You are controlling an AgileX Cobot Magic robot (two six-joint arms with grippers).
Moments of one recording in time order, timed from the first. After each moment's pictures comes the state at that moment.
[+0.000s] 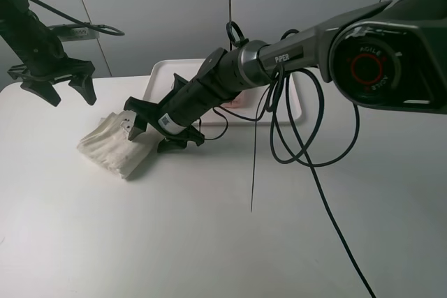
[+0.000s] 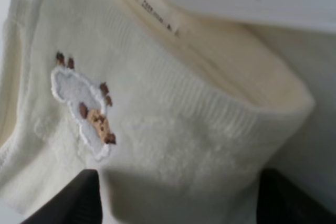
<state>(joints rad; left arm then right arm) 0.02 2.11 -1.64 -0.11 1.08 0.16 0.71 2.47 -1.73 1.07 0.59 -0.13</state>
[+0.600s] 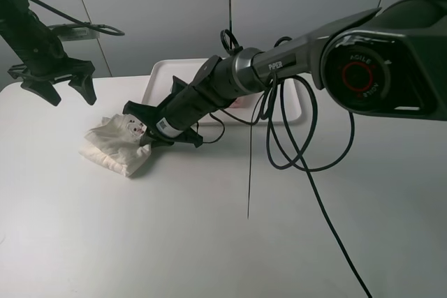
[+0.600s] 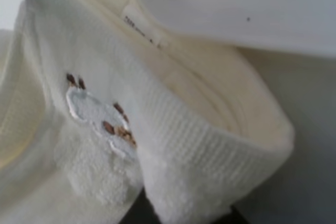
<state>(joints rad) 0.02 2.11 -1.64 -0.11 1.08 0.16 0.72 2.49 -1.73 1.07 0.51 -0.15</state>
